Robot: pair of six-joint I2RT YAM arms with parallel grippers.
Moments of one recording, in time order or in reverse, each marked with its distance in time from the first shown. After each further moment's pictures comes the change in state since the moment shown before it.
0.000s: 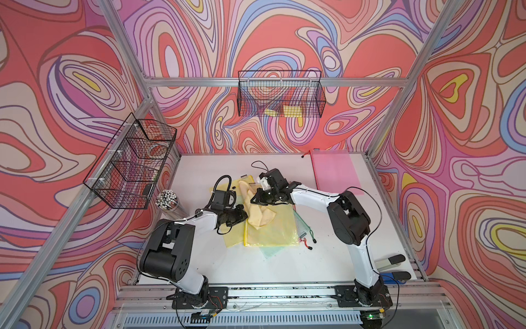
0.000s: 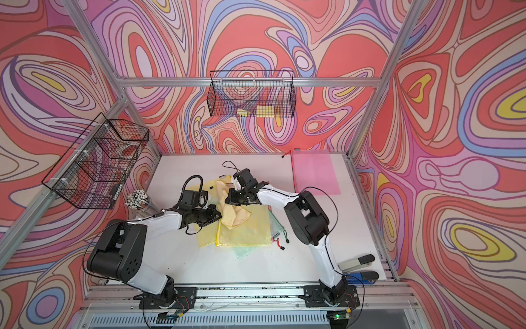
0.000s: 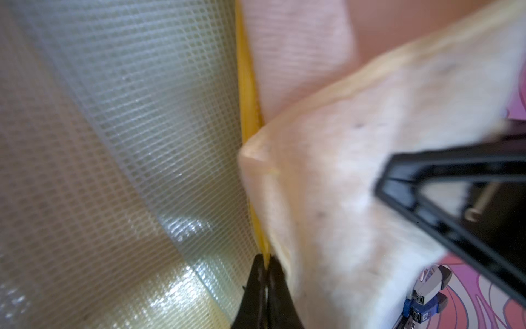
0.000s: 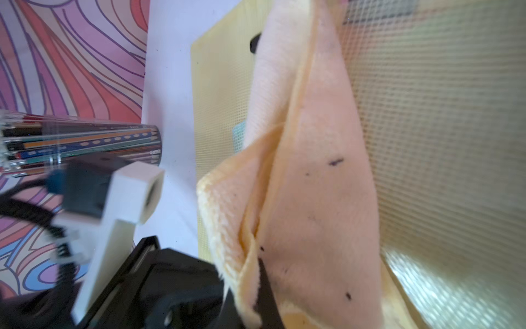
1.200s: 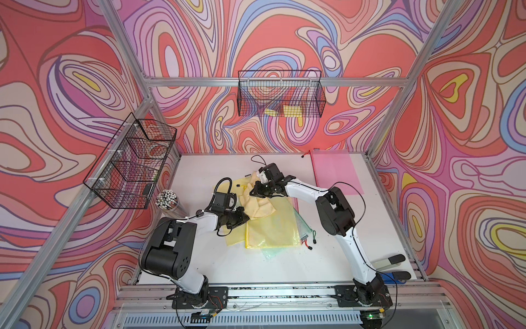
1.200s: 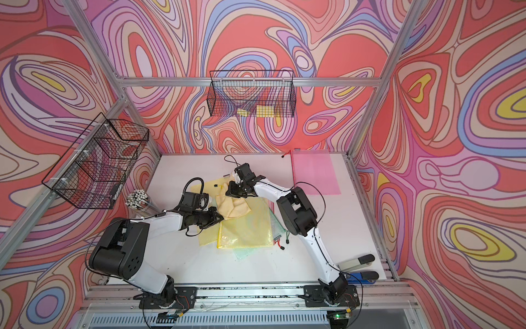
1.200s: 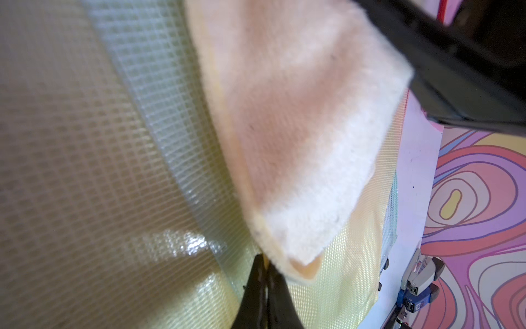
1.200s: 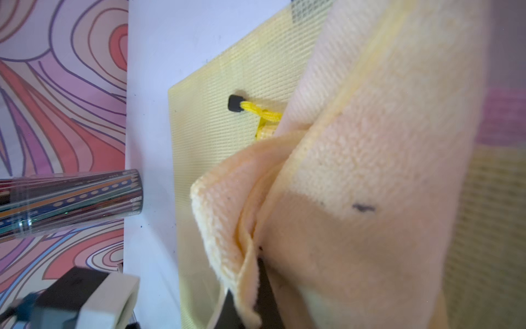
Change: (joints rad) left arm -0.003 0.022 -0.026 0.023 0.033 -0.016; right arm -0.067 0.224 0.308 -0.084 0.019 -0.005
